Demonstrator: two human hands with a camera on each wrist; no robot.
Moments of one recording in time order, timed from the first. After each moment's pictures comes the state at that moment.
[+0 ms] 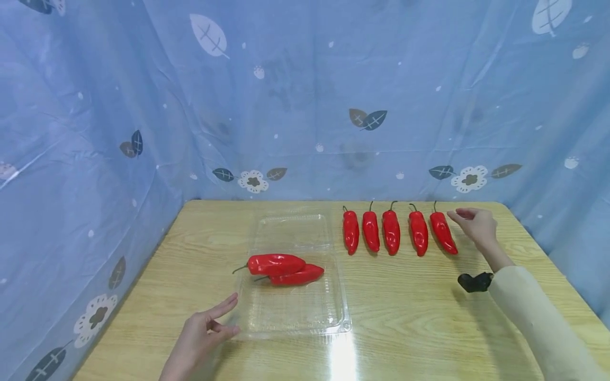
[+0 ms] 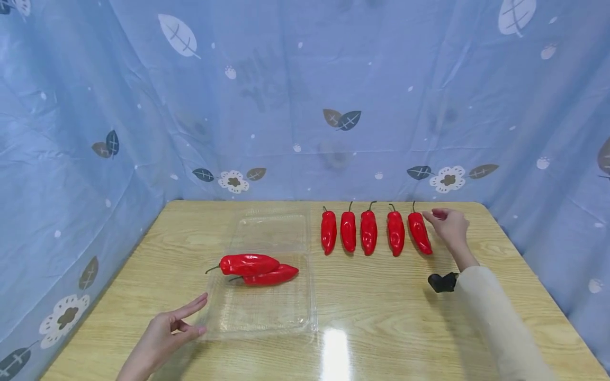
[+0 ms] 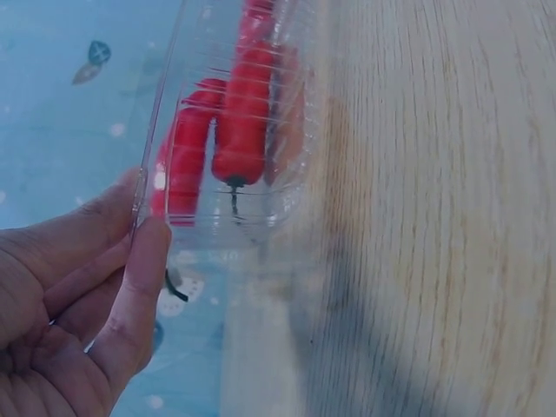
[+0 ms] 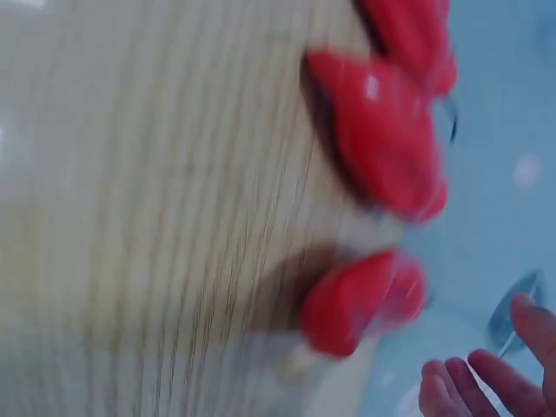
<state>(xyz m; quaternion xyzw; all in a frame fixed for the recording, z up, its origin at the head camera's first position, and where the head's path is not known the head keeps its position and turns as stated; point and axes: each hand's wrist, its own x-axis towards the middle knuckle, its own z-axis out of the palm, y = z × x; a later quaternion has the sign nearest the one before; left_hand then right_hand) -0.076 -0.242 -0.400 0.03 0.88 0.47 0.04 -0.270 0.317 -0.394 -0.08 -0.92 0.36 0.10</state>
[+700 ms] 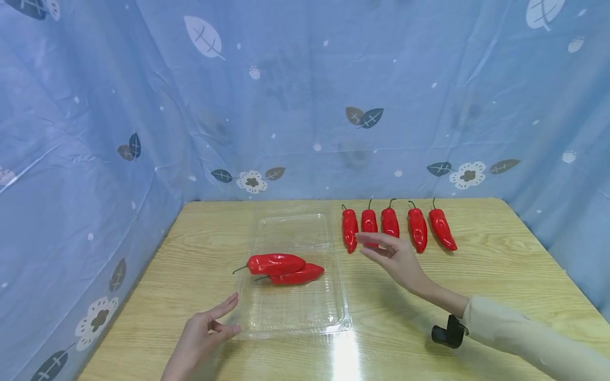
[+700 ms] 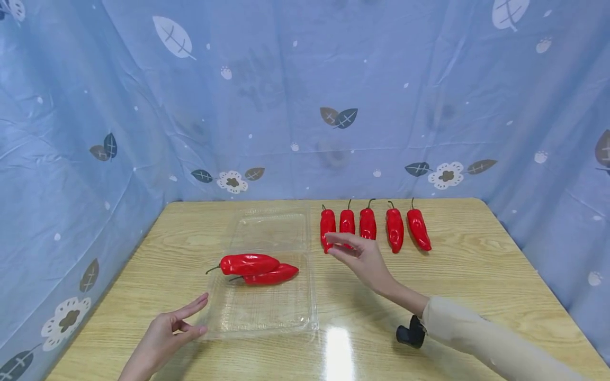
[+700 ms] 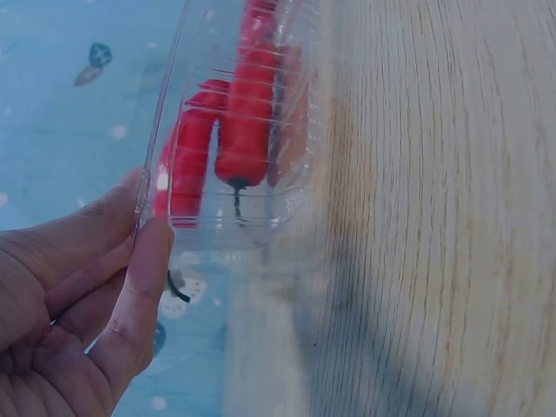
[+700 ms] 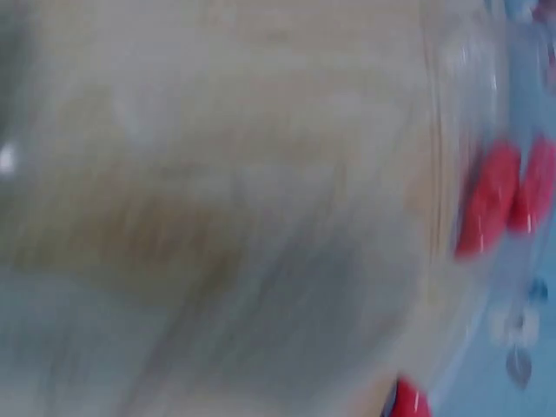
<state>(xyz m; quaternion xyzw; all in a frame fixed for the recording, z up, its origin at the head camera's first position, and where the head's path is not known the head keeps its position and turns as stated) -0.076 -0.239 -0.398 0.02 0.89 0.46 0.04 -0.195 0.157 -0.402 0.28 -0.74 0.60 0.09</state>
